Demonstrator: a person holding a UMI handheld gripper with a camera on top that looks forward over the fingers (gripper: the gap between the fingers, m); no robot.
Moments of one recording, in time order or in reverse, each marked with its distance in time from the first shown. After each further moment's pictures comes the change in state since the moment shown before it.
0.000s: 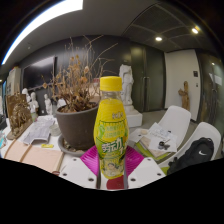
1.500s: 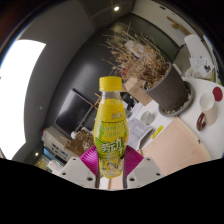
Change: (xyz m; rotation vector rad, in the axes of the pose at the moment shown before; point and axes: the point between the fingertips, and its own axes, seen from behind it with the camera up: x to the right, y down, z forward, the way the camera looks) arm -0.414 -0.060 -0.131 -0.090 -0.502 0.779
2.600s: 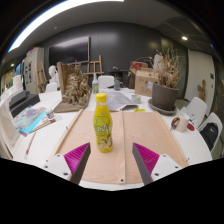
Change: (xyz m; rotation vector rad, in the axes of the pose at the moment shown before) arm 0.019 0.241 -0.122 -0.195 0.426 -0.820
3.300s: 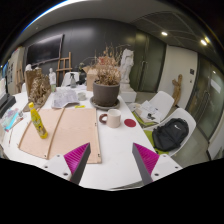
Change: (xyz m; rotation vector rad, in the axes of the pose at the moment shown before) arm 0.340 -0.010 -0.158 -0.088 0.262 0.025
